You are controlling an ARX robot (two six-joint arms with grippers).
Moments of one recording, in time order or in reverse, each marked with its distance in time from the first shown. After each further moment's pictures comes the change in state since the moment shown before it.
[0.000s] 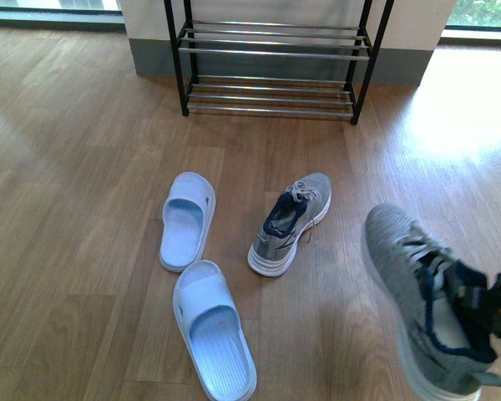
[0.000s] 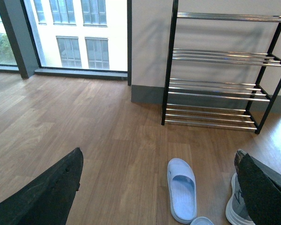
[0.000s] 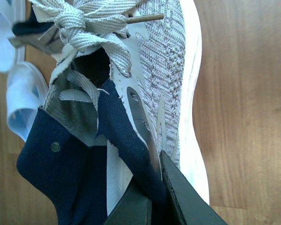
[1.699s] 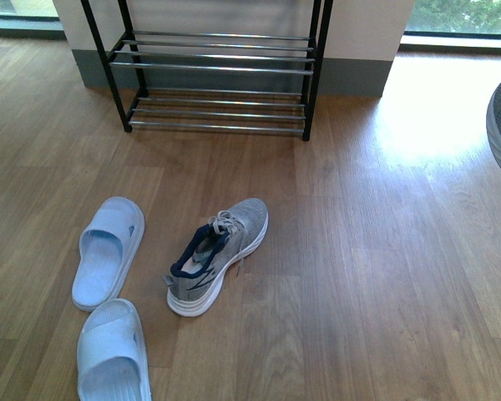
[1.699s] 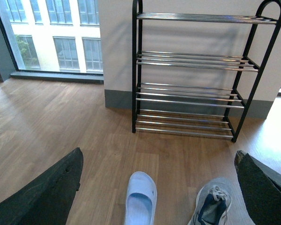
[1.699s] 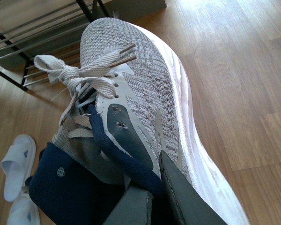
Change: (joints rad) left arm 0.000 0.000 0.000 0.000 0.001 0.000; right arm -0.206 -1.068 -0.214 -0.365 -0.051 0.050
